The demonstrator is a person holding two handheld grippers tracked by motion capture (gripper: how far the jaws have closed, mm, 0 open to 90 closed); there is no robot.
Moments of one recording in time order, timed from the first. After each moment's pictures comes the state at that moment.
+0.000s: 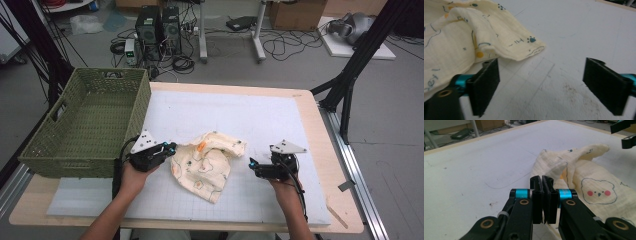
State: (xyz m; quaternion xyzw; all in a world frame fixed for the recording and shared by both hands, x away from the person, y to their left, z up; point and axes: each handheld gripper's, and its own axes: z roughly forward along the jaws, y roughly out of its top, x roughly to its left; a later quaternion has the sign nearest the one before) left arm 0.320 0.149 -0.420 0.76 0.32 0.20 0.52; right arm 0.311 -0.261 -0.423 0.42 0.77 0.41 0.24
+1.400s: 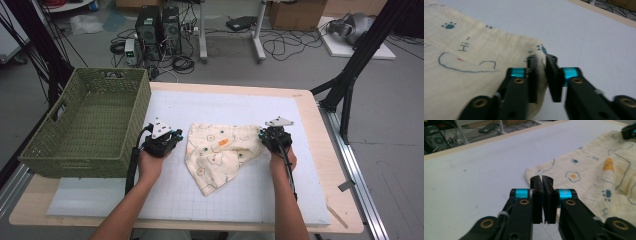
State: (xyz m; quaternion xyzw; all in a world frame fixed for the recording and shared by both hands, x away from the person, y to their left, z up) left arm 0.359 0.113 -0.425 0.75 0.38 0.24 0.48; right arm 0.393 -0.264 -0.430 0.47 0.76 0.33 0.30
